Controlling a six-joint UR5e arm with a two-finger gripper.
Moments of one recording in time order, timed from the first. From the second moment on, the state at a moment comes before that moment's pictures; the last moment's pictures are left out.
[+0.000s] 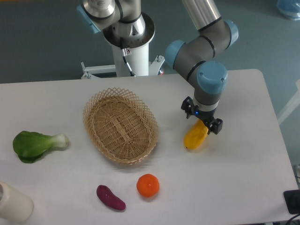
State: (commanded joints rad) arm 2.65 -1.93 -1.80 -0.93 1.61 1.42
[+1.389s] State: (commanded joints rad) arm 2.62 -1.99 -1.49 -1.17 1.52 1.35
